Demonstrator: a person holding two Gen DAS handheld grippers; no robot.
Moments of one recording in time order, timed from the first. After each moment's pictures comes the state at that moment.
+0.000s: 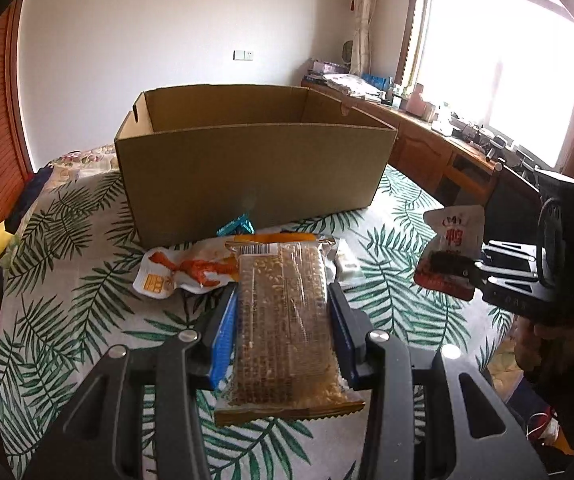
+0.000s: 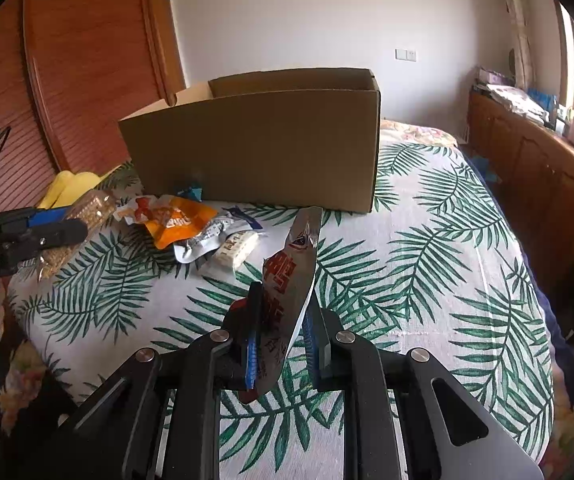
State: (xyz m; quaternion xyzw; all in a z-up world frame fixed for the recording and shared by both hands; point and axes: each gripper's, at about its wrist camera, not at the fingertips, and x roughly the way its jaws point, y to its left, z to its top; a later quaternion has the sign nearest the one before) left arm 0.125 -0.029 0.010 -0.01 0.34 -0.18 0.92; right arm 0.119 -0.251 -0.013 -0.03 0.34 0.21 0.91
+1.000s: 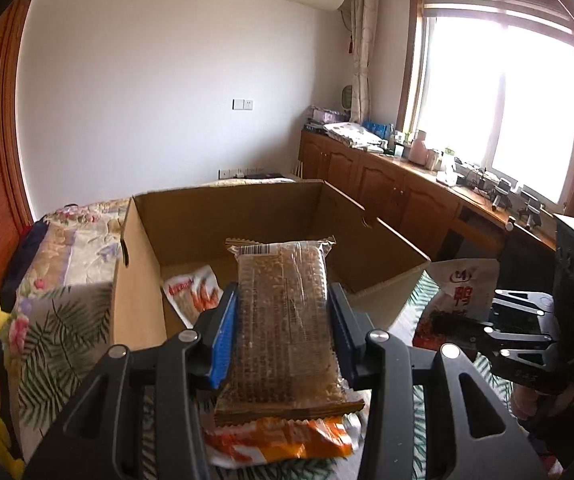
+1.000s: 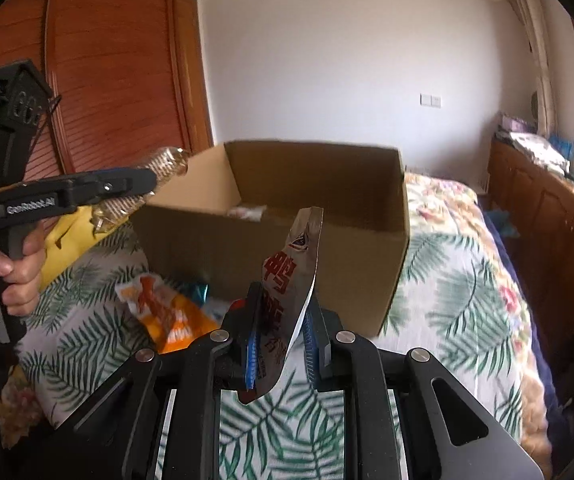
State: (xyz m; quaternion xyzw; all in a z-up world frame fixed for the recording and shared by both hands) left arm 0.233 -0.025 0.084 -0.02 0.26 -0.18 0.95; right arm 0.185 -0.228 0.049 -0.05 0.26 0.26 0.93
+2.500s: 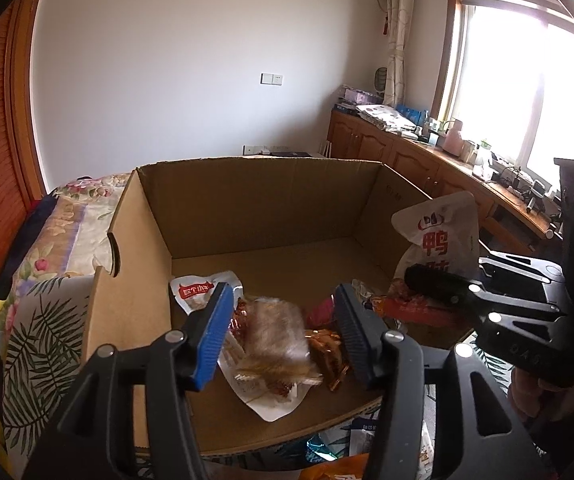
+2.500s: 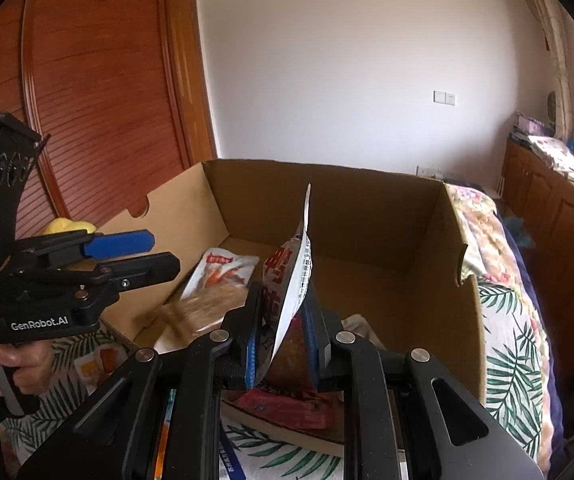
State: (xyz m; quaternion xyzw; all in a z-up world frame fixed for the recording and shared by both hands) left arm 0.311 -0.027 0.043 -0.03 0.30 -0.14 0.94; right arm 0.298 -0.179 0.046 -0.05 0.29 0.26 0.92
